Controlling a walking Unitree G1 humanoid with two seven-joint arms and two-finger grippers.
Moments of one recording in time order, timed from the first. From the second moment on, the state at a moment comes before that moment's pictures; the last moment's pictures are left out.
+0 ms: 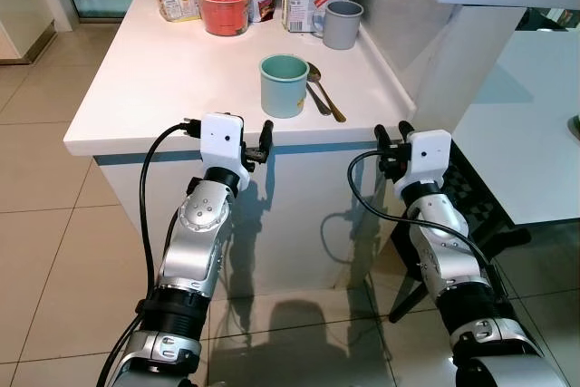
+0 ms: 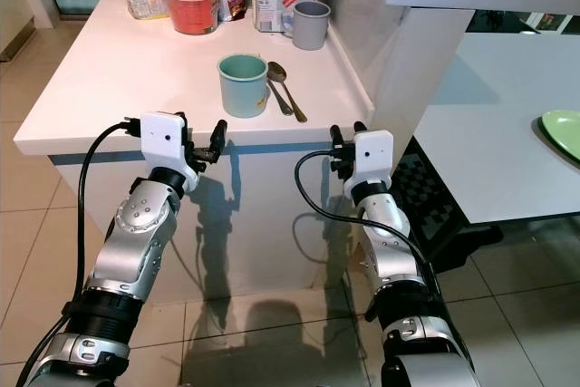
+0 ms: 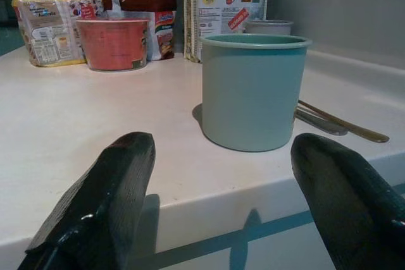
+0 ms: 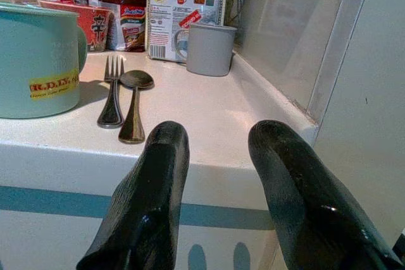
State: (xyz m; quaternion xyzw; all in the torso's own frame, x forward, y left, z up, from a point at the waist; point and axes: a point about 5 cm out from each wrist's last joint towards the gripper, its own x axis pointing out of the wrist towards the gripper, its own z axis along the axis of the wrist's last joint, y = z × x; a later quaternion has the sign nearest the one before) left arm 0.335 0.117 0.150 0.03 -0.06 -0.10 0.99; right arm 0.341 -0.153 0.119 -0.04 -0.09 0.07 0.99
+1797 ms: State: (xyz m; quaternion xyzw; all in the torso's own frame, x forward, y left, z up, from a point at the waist) left arm 0.332 0.116 0.145 0.03 -0.06 -0.09 0.99; right arm 0.334 -0.146 0.112 -0.04 -0.09 0.09 0.99
